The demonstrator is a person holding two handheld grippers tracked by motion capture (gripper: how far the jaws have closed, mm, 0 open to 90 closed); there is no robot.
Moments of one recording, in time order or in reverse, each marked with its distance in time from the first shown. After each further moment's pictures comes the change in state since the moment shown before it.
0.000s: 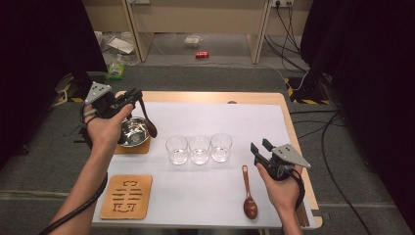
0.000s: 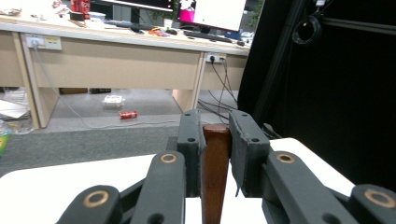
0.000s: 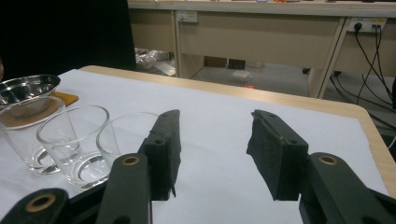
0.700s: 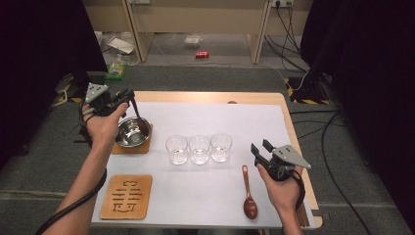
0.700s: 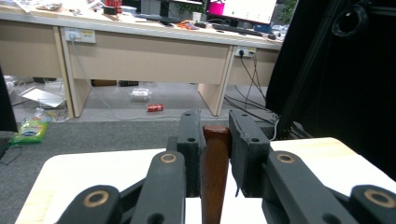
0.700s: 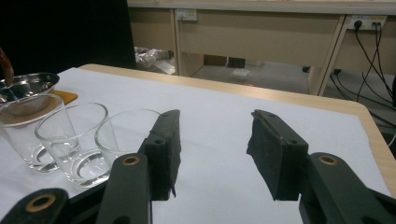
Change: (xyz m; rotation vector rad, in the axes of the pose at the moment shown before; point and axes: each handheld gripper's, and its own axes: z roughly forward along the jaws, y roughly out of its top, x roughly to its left) left arm 0.031 -0.014 0.016 0.020 0.117 -0.001; right arm -0.001 -0.003 0.000 0.006 0.000 0.005
